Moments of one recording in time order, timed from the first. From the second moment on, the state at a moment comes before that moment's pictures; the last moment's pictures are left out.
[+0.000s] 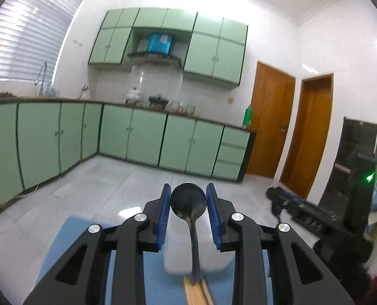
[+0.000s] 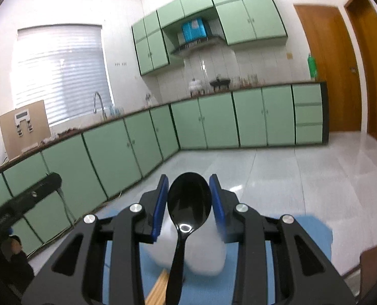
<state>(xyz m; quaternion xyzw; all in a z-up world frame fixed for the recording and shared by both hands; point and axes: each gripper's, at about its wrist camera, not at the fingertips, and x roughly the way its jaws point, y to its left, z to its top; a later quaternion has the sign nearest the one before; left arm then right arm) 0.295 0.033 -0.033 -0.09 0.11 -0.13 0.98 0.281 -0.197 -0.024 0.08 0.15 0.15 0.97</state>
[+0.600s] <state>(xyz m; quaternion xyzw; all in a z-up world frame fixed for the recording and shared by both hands) 0.406 -0.005 -0.064 -0.06 0.17 -0.13 0.97 0.384 -0.202 -0.064 0.07 0.18 0.08 0.98</state>
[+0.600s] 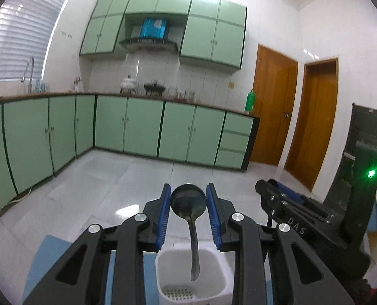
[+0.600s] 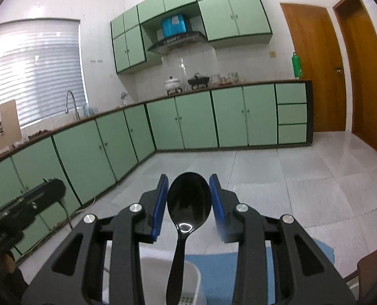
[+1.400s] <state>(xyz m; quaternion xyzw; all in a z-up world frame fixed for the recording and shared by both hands) 0.263 0.027 -0.120 -0.05 0.29 -0.10 0.95 0.217 -0.203 -0.108 0.09 0.31 0.08 0.94</state>
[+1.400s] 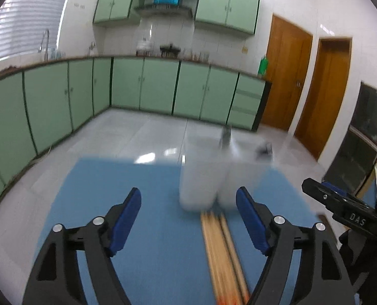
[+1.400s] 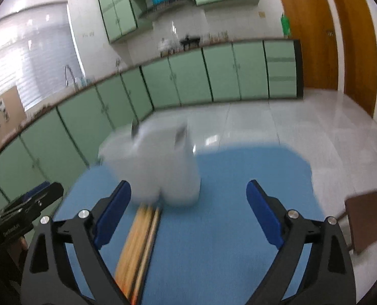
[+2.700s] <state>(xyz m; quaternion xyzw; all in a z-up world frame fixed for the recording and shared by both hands) 0.157 0.039 -0.215 0.00 0.43 -0.06 0.90 0.093 -0.119 -0.190 -0.01 0.44 0.08 0.89</state>
